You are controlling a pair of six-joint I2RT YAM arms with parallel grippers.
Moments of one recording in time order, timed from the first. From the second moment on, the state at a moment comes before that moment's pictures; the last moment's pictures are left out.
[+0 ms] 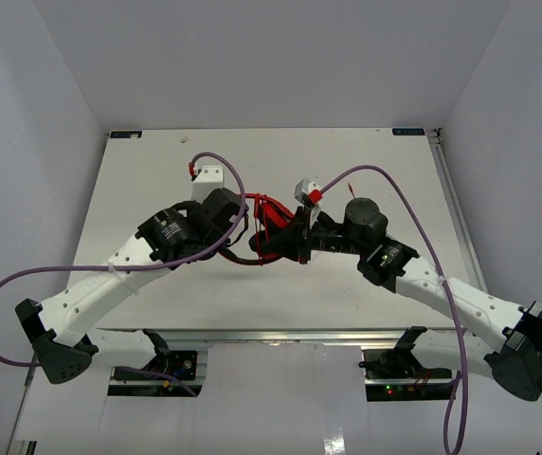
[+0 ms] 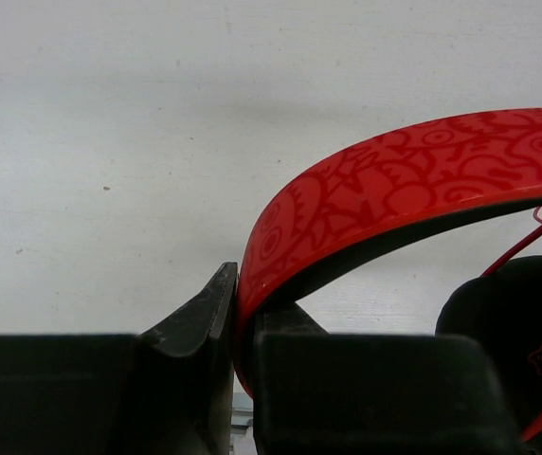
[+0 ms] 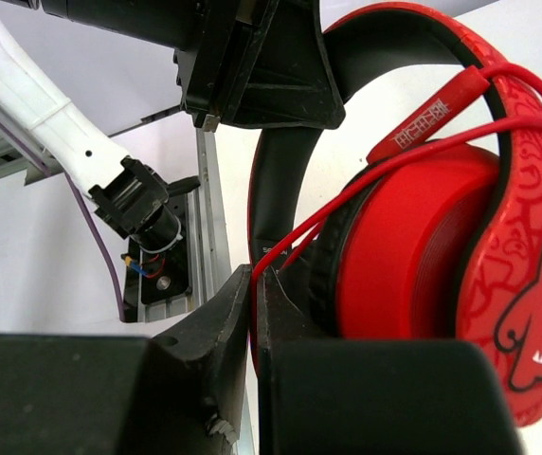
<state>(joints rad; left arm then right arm) -0.89 1.23 1.38 -1.08 -0.72 -0.68 0.84 1.11 0.82 0.25 -0.61 0.23</state>
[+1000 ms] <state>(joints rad) -0.89 1.21 1.26 -0.92 -0.70 -0.67 0.96 1.26 1.04 0.17 -0.47 0.25</state>
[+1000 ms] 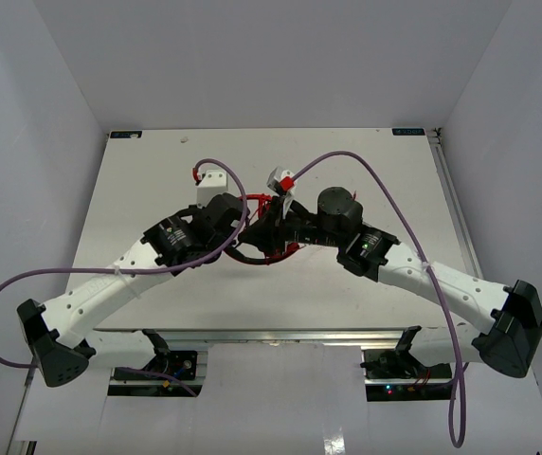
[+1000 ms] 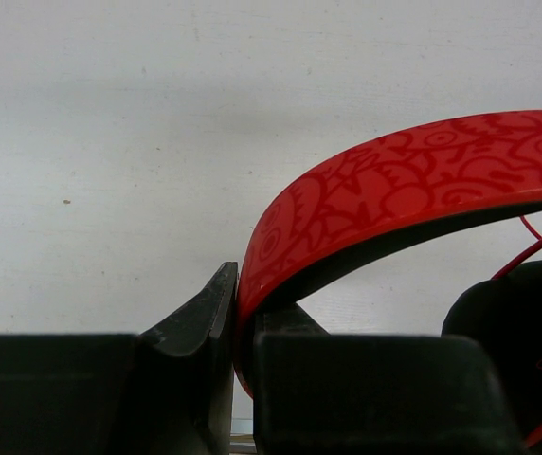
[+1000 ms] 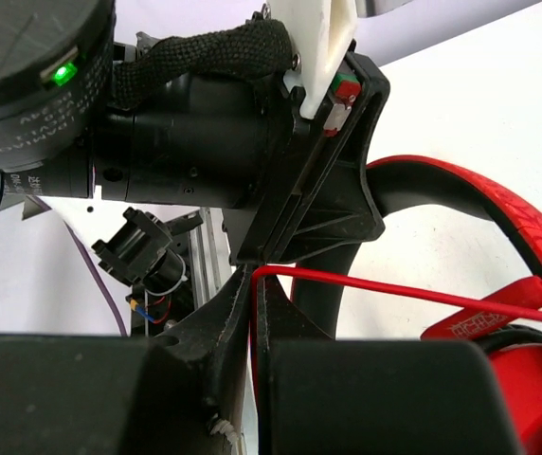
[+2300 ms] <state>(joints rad) -0.88 1.03 1.29 -0.88 -0.70 -0.87 1.07 1.12 0.68 0.31 -0.12 0.22</state>
